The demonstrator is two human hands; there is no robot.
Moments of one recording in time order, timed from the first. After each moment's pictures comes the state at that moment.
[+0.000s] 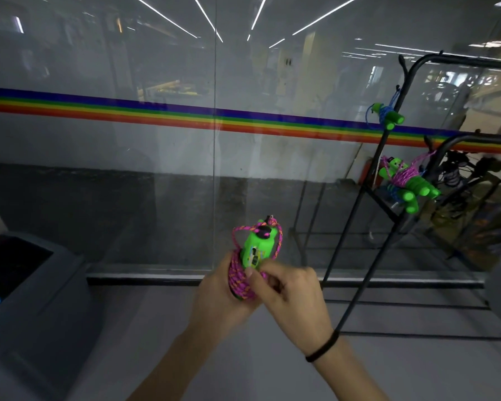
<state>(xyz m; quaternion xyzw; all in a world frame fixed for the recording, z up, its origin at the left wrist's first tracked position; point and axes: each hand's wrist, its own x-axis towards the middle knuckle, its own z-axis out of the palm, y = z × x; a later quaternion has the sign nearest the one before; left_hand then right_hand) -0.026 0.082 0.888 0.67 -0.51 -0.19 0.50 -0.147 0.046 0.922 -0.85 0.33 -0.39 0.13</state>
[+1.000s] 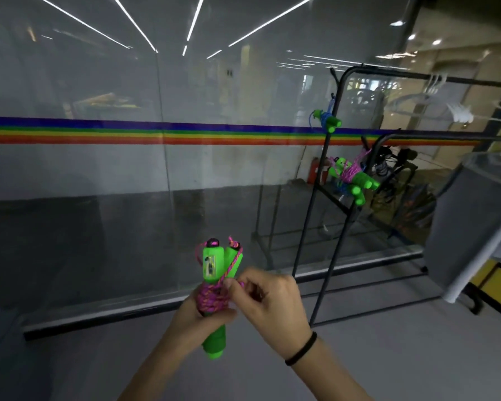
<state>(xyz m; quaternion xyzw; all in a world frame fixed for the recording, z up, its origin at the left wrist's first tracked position) 0.016 0.053 0.856 0.54 -0.47 -0.47 0.51 -0.130 0.047 0.917 -0.80 0.39 -0.45 0.12</state>
